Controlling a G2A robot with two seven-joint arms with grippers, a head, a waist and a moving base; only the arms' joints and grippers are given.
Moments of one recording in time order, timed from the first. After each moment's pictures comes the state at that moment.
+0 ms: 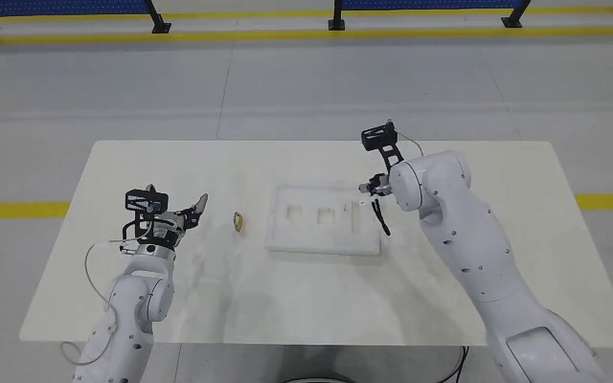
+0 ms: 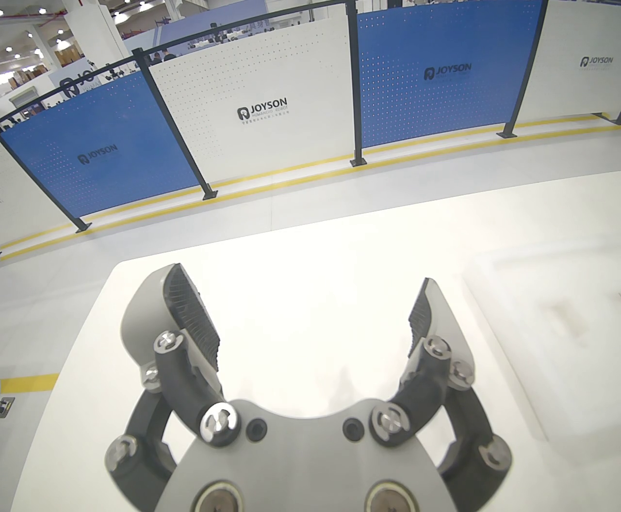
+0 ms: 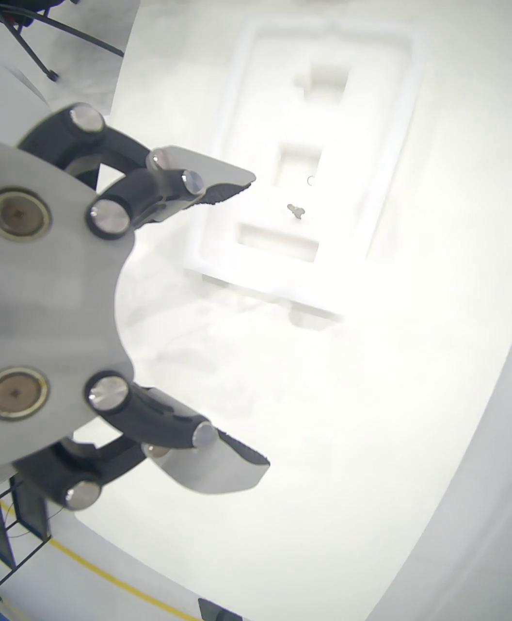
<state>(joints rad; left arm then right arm) 1.73 -1.15 -1.60 -1.80 1.33 0.00 0.00 -0.87 -1.28 1.00 -1.66 -1.26 0.28 1.54</state>
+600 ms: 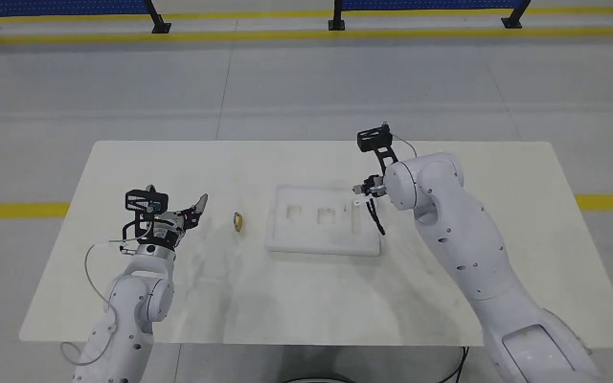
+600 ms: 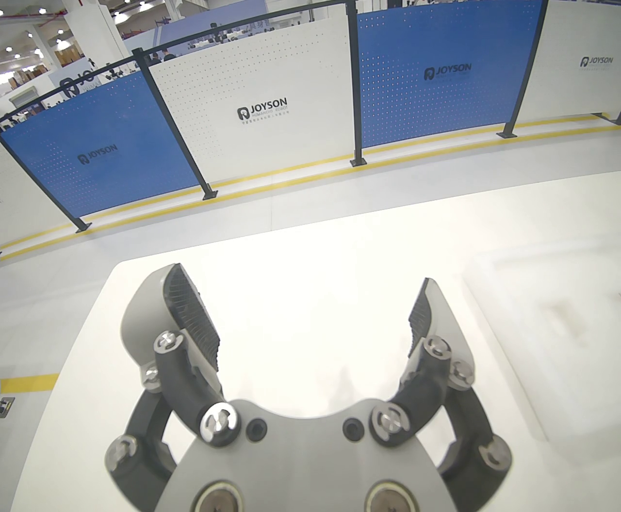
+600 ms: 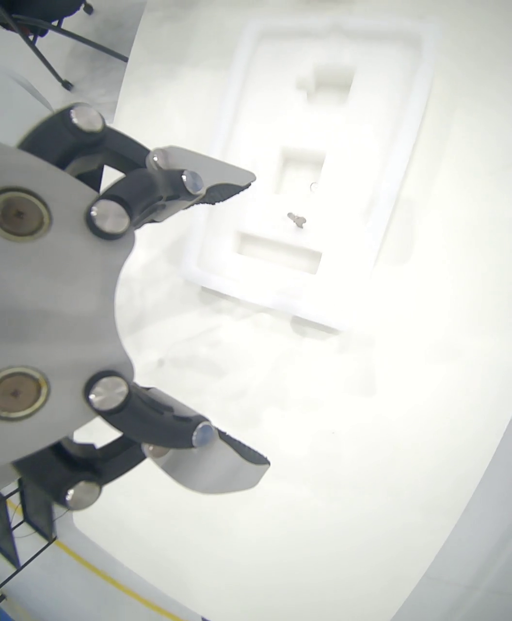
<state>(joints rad) 1.73 -1.15 -1.60 -1.80 1.33 0.00 0.00 -0.89 -1.29 1.00 -1.66 -1.22 0.34 1.46</state>
